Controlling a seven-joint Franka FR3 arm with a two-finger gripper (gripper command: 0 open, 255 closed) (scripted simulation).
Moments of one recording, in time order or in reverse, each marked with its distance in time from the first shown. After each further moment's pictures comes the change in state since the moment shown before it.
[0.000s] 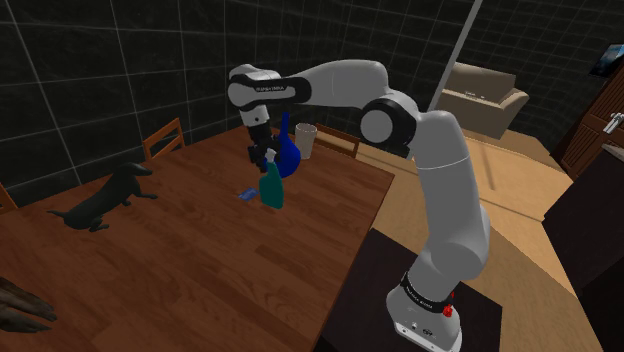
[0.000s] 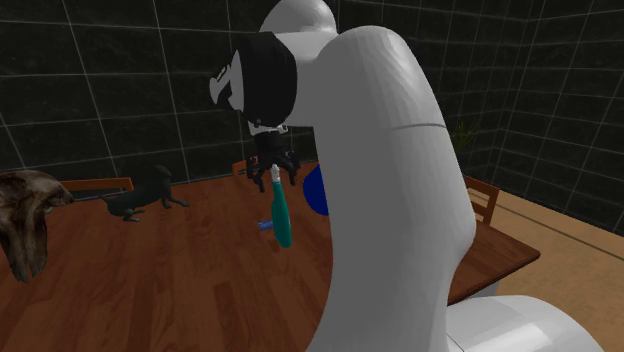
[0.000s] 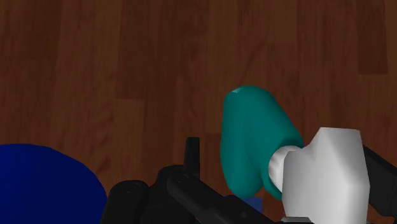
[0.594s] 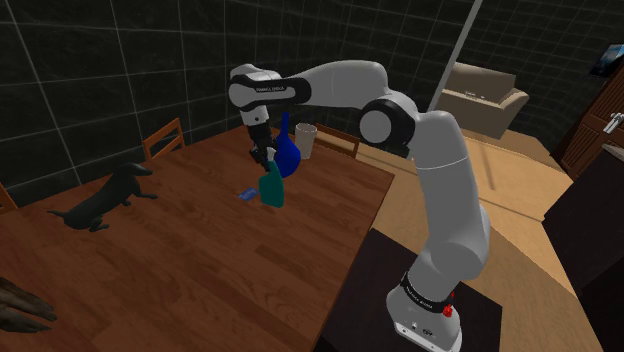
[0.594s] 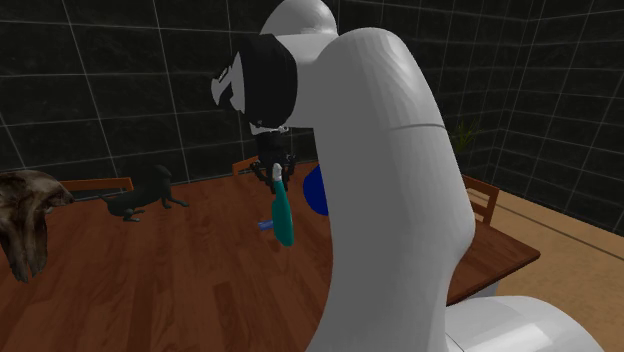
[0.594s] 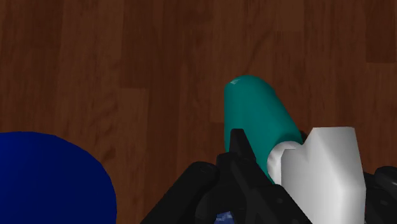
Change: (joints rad) arm -0.004 0.008 -0.003 0.008 -0.002 0.030 -0.006
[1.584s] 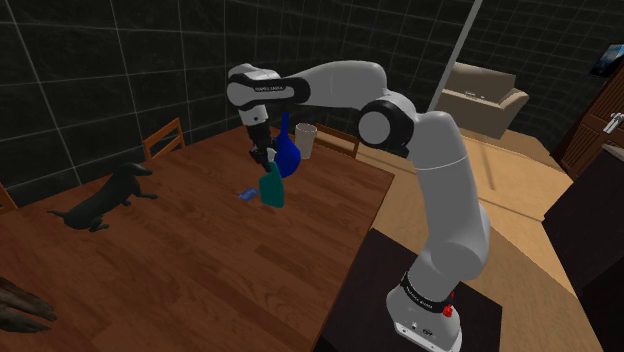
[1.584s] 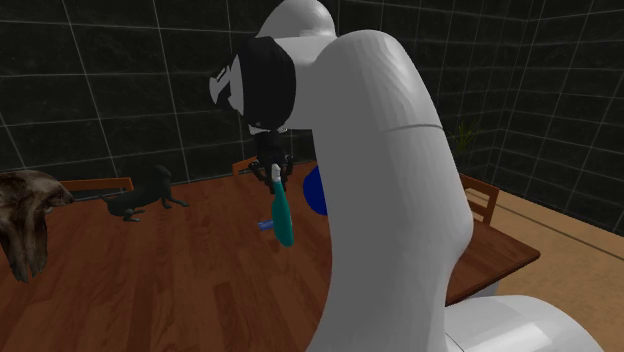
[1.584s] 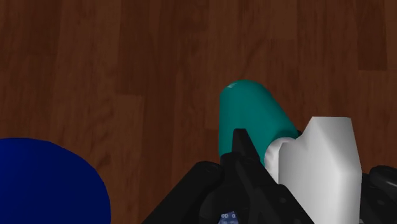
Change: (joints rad) arm 0.006 0.010 0.002 0.022 0.004 -0.039 0.003
